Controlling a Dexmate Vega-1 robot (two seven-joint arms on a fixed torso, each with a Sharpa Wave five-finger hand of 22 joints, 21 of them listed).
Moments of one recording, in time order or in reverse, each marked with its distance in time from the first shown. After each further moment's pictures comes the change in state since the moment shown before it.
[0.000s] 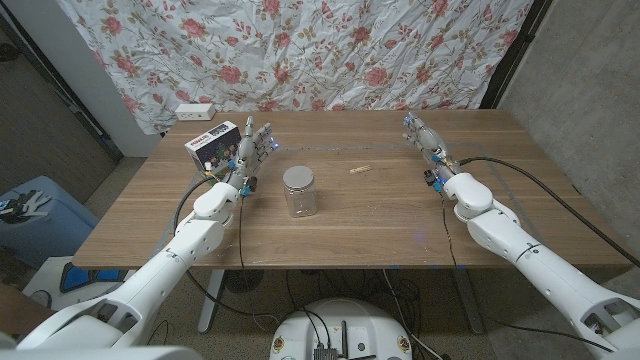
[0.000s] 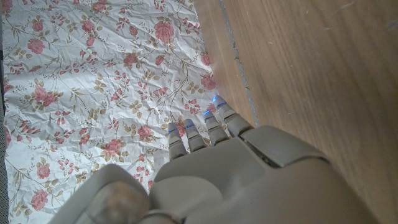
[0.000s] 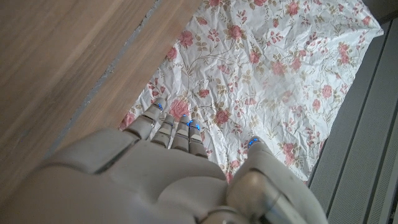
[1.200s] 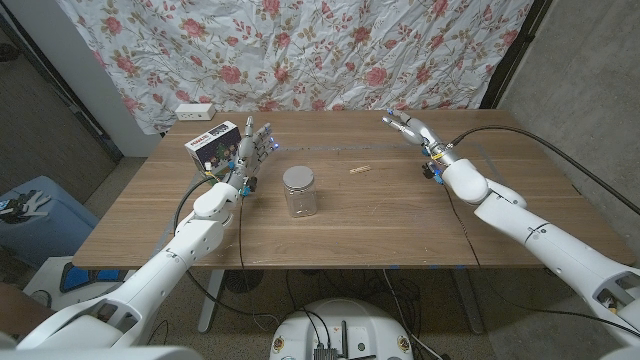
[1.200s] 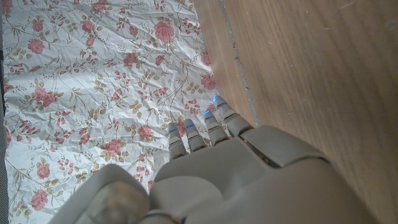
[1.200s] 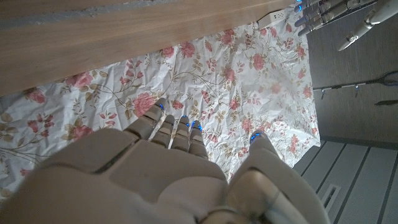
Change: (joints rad) left arm 0.000 0.000 0.000 0.001 0.000 -0.001 -0.001; left_hand 0.000 0.000 0.000 0.000 0.000 0.000 0.000 0.000 0.000 0.000 0.000 0.000 0.000 0.000 0.000 0.000 0.000 0.000 0.000 0.000 0.000; right arm 0.121 -0.100 -0.112 0.015 -0.451 0.029 -0.056; right_hand 0.043 -0.024 0.019 -0.067 -0.005 -0.023 -0.045 0.004 0.000 -0.031 -0.020 -0.001 0.000 -0.020 0.018 0.001 -0.014 -0.047 0.025 -0.008 0.000
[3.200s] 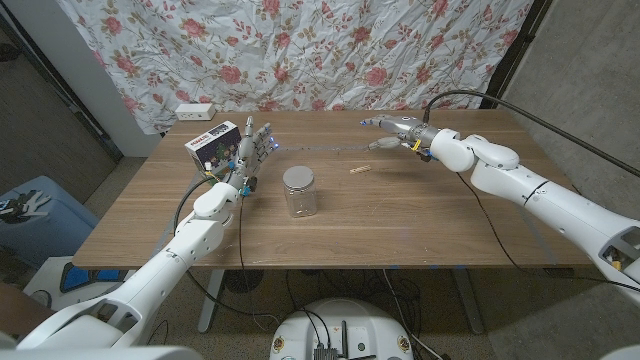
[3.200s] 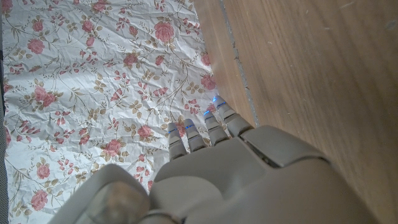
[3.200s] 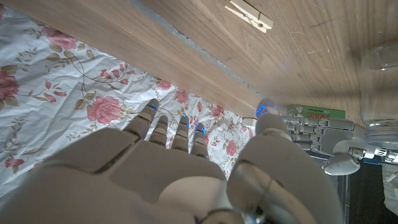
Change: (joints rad) left arm 0.000 0.000 0.000 0.000 0.000 0.000 0.001; left_hand 0.000 0.000 0.000 0.000 0.000 0.000 0.000 0.000 0.000 0.000 0.000 0.000 0.000 0.000 0.000 0.000 0.000 0.000 0.000 0.000 0.000; right arm 0.228 -0.073 -0.186 -0.137 -0.450 -0.219 0.324; right_hand 0.273 -0.089 0.098 -0.155 0.049 -0.051 -0.034 0.019 0.014 -0.006 0.008 0.035 0.019 -0.035 0.092 0.014 -0.037 -0.043 0.125 0.004 0.000
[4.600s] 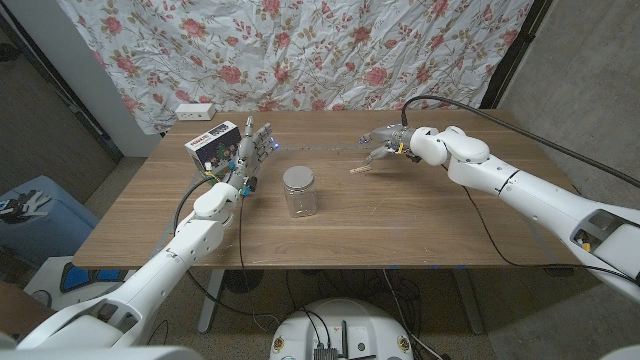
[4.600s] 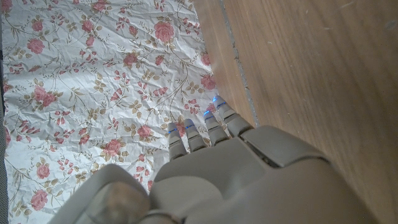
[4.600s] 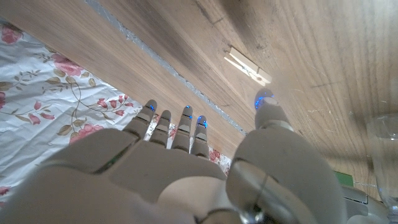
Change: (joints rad) left arm 0.000 0.000 0.000 0.000 0.000 0.000 0.001; left_hand 0.000 0.000 0.000 0.000 0.000 0.000 0.000 0.000 0.000 0.000 0.000 0.000 0.000 0.000 0.000 0.000 0.000 0.000 0.000 0.000 0.000; right arm 0.115 0.079 -0.146 0.047 -0.163 -0.152 0.226; right_hand 0.105 -0.034 0.037 0.007 0.011 0.118 0.010 0.038 0.000 0.141 -0.009 0.032 0.009 0.068 -0.011 0.023 0.000 -0.023 0.023 0.000 0.000
